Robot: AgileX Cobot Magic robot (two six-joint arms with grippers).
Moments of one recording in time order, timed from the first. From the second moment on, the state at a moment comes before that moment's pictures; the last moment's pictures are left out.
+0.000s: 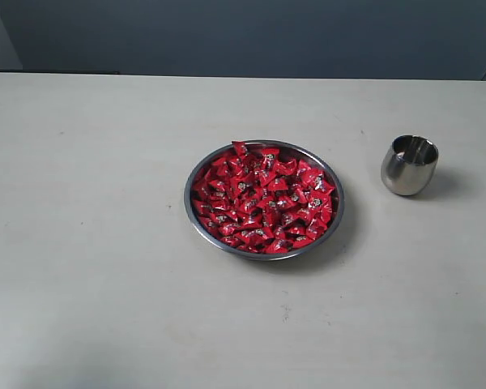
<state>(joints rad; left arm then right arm) 0.11 0.00 0.01 0.03 0.34 0.03 0.01 0.00 0.00 0.39 -0.29 0.03</state>
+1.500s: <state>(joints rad) 0.11 0.00 0.01 0.03 0.34 0.03 0.30 1.33 -0.92 0.74 0.49 -0.77</state>
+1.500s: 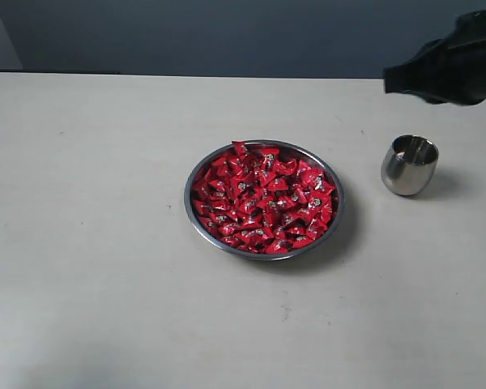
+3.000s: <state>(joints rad) 0.11 0.00 0.01 0.03 0.34 0.03 0.66 1.92 -1.14 0.52 0.51 -0.59</state>
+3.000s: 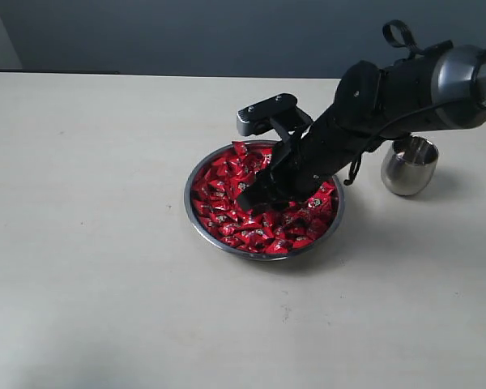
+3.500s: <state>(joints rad) 0.11 0.00 0.01 0.03 0.34 0.03 0.66 2.02 -1.21 0.38 0.56 -0.45</state>
